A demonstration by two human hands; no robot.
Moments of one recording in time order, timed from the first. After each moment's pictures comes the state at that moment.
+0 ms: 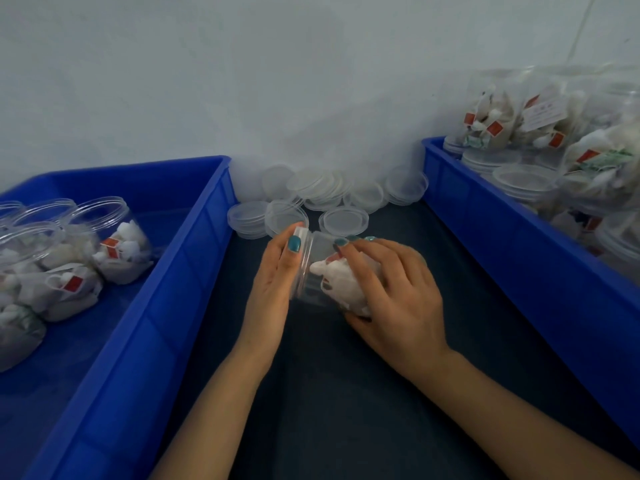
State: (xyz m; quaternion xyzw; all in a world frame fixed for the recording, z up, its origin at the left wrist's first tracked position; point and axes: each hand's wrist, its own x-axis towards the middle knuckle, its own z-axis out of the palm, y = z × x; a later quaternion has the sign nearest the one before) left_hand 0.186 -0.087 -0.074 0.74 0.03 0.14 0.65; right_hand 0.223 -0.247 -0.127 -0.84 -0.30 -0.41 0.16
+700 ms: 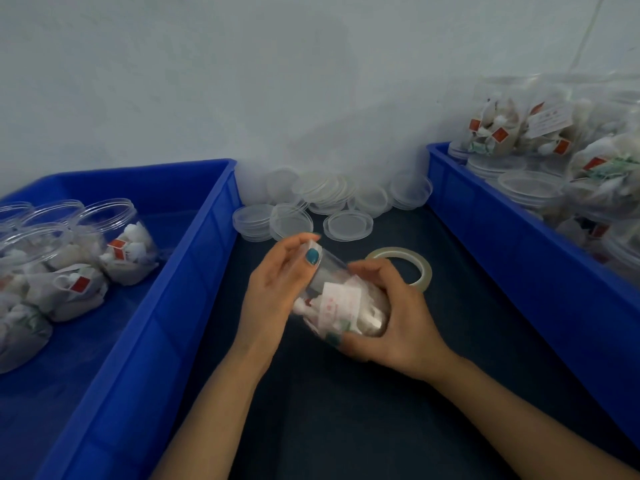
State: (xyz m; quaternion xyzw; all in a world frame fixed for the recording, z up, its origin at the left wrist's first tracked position) left_hand 0.188 -0.065 -0.089 0.73 -0.05 0.17 0.66; right_hand 0.221 -0.251 -0.121 -0.78 -0.29 -0.05 0.55
